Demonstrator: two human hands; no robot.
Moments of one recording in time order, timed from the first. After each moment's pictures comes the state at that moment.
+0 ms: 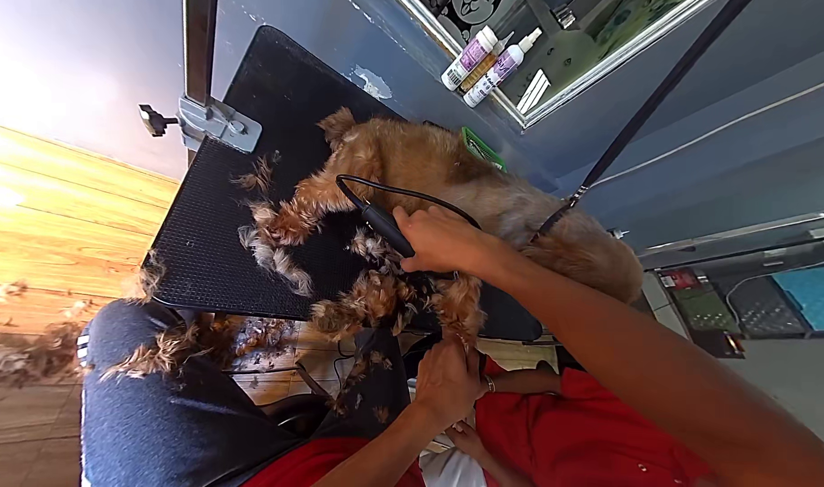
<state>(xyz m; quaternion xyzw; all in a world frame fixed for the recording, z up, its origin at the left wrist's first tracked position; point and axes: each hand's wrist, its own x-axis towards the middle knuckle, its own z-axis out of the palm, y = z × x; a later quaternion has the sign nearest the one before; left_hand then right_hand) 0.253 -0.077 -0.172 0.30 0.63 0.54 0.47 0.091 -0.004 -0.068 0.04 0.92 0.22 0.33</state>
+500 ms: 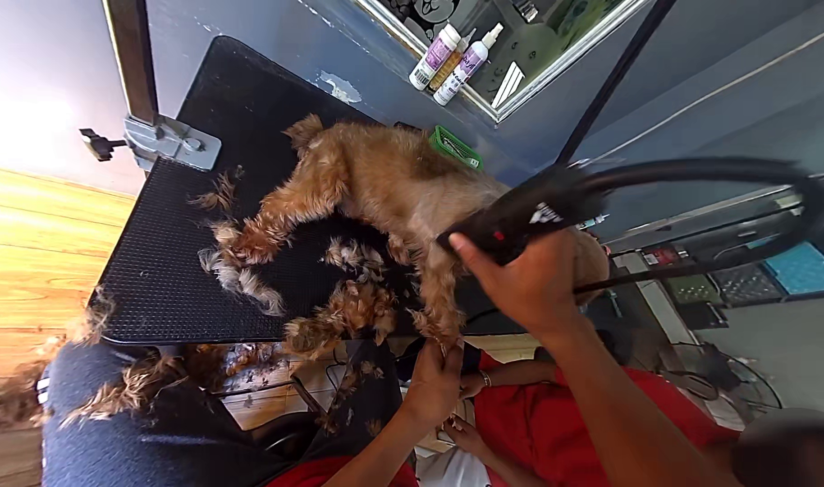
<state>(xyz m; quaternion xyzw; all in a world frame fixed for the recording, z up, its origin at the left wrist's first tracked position) 0.266 -0.062 -0.192 0.17 0.43 0.74 0.49 0.210 0.016 -0.015 0.12 0.96 0.02 -0.24</state>
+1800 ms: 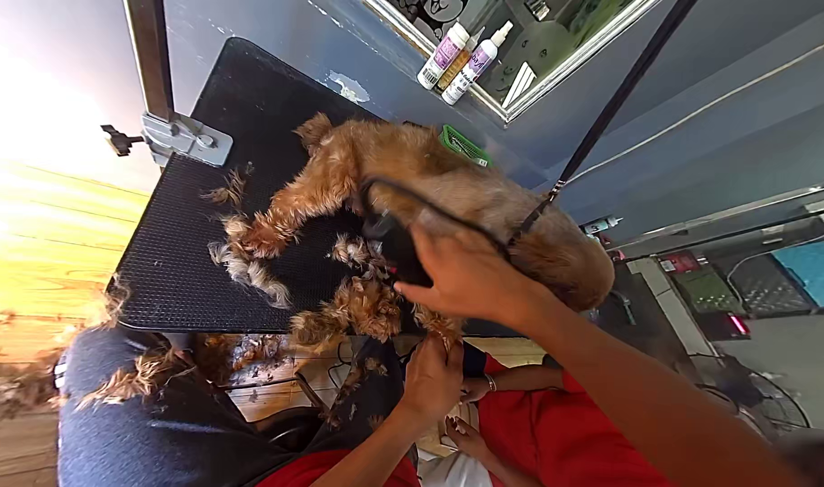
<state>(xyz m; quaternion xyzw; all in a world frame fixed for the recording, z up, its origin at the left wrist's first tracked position) 0.255 -0.066 -0.188 0.23 0.56 0.64 0.48 0.169 -0.005 -0.028 0.01 0.98 0.12 0.15</state>
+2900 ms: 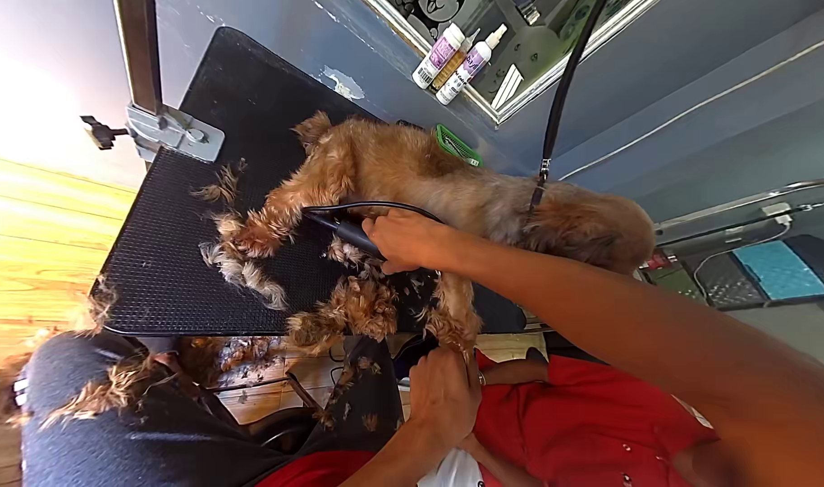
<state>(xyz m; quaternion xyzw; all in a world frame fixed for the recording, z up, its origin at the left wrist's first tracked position) 0.260 -0.085 -0.144 0.34 0.69 0.47 0.43 0.080 -0.002 -0.079 -0.01 0.88 0.26 0.40</state>
